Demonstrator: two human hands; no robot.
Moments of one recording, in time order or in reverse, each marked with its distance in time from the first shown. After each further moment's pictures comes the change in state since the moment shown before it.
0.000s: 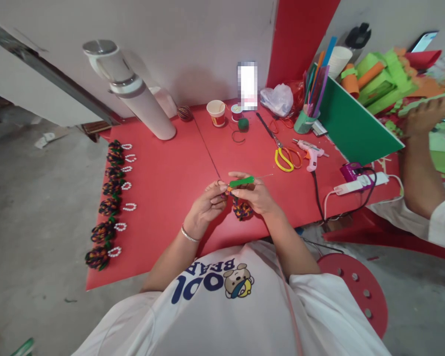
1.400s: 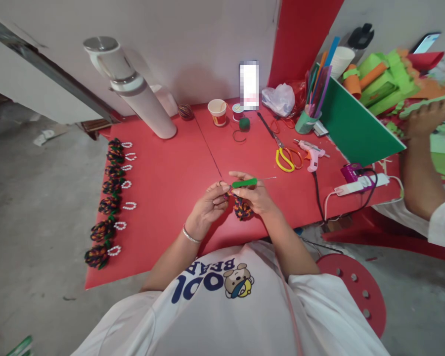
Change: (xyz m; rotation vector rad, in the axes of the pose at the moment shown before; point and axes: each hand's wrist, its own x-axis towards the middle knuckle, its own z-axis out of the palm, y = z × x) left_hand 0.001 -0.005 0.000 0.027 -0.007 0.044; right_hand 0.002 0.001 0.006 0.020 0.033 -0.010
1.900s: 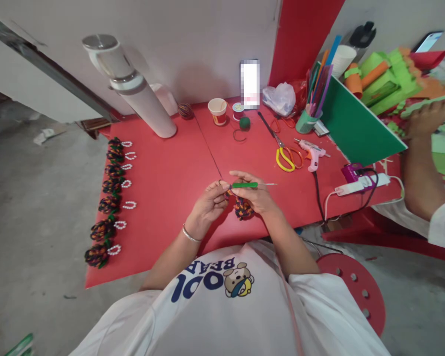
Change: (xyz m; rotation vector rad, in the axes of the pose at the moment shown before) left_hand 0.002 -0.002 -0.001 0.002 -0.017 0.046; right_hand 0.003 0.003 -0.005 -0.060 -0.019 -0.030
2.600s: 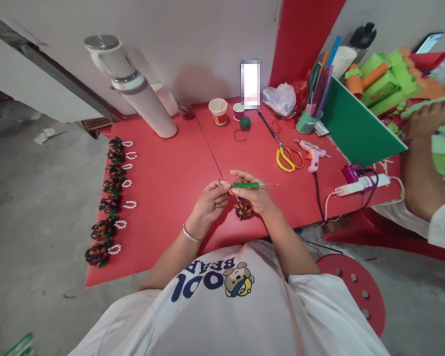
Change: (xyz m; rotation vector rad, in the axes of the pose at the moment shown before) left_hand 0.000 -0.003 0.003 0.070 0.028 0.097; right_hand 0.002 0.007 -0.002 -0.067 0.002 -0.073
